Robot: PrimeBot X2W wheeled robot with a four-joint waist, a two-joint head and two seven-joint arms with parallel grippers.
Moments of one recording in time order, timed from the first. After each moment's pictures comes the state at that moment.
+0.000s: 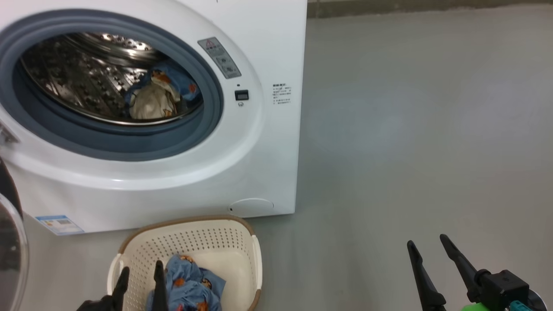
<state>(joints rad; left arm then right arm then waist) 0.09 0.14 -0.21 0.09 -0.43 0.12 -0.23 0.16 -0.04 0.00 -0.12 0.15 0.12 -0.08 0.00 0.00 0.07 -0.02</state>
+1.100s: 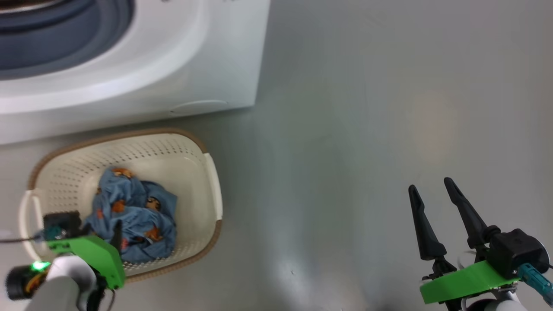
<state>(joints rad) -0.50 0.23 -0.26 0.92 -0.44 -0.06 -0.10 -0.01 -0.04 0.00 -0.12 0.14 0.12 -0.15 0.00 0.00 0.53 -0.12</state>
